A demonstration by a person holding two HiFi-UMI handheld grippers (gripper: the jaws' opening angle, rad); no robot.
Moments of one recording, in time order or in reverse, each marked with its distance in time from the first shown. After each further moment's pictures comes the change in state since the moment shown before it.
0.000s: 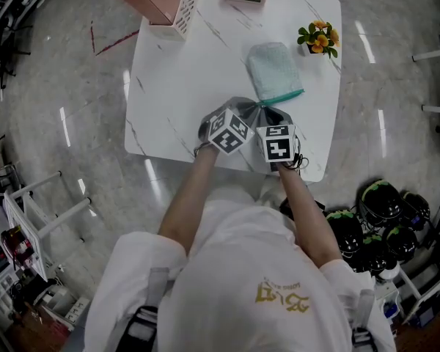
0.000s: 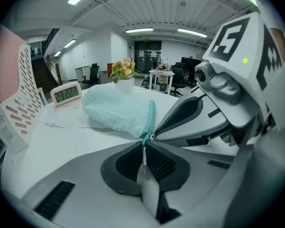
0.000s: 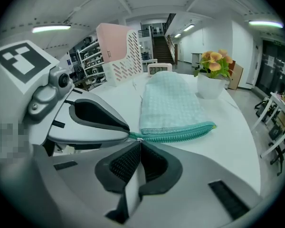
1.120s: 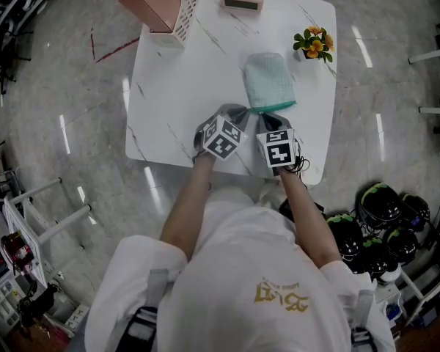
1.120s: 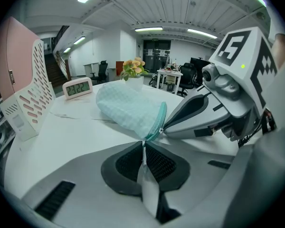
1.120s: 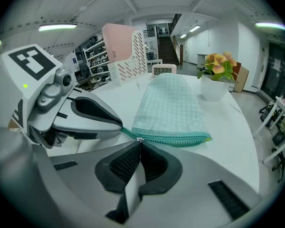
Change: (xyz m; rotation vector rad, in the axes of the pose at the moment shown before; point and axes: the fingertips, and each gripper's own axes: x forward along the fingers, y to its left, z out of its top) left arm -0.014 0.012 -0.013 -0.087 0.012 0.058; right arm -0.005 0.002 -0.002 -0.050 -0.002 0.035
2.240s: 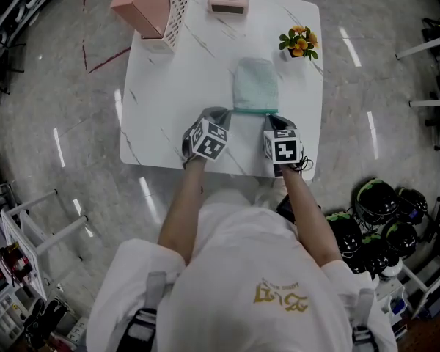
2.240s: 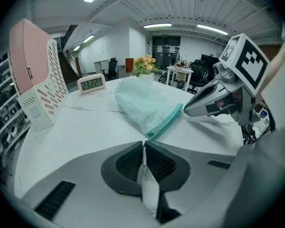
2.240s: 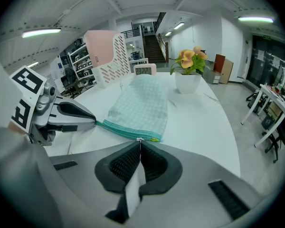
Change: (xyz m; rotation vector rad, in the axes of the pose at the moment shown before) left arm -0.015 0.019 -0.019 -0.059 0.041 0.110; right arm -0.025 -0.045 -0.018 0.120 0.007 -0.101
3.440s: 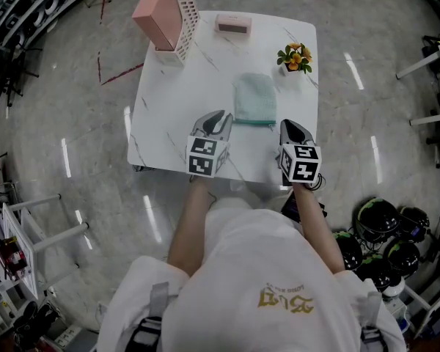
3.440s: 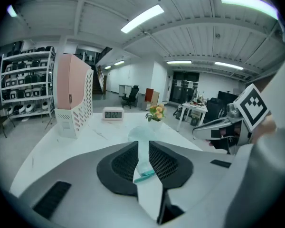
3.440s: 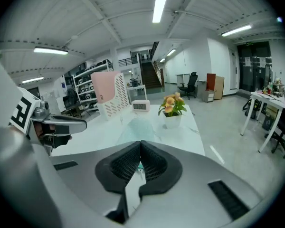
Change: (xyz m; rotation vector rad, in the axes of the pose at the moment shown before) left arm -0.100 -0.003 0.077 -0.269 -0.370 0.132; right arm -0.100 -0.023 0.059 0.036 -0.323 -0.016
